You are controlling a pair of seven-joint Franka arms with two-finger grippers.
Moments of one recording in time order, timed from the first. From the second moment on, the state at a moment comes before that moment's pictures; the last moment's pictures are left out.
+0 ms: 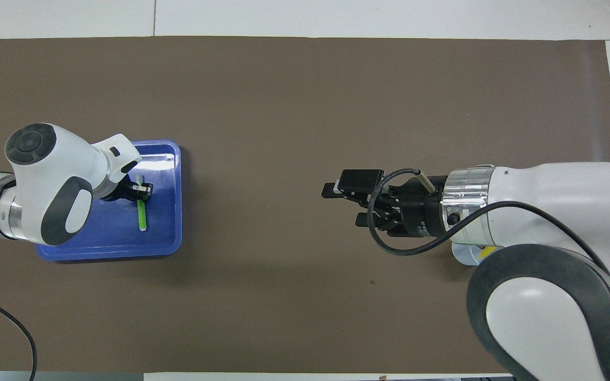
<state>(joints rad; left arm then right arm) 0.60 0.28 -0.76 -2.13 0.23 2.22 -0.13 0.30 -0.18 0.08 -2.09 0.92 2.14 0.42</state>
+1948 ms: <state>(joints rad) 0.52 0.25 -0.96 -1.79 -0.61 1.90 -1.46 0.44 -0.19 0.09 -2.20 0.97 2.50 0.44</state>
